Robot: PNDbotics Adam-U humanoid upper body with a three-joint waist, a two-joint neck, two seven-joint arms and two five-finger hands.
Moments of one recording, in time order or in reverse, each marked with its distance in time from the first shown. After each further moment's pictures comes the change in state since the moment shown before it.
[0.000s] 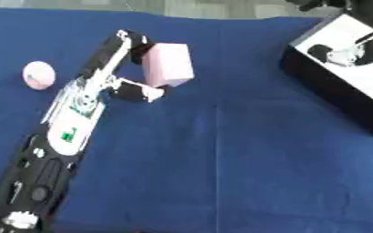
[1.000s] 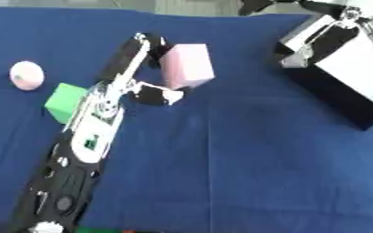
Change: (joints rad) left arm -0.001 -0.128 0.005 -0.013 -0.037 0.041 0.001; right arm -0.099 0.084 0.056 0.072 0.190 -0.048 0.008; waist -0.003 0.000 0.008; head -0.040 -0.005
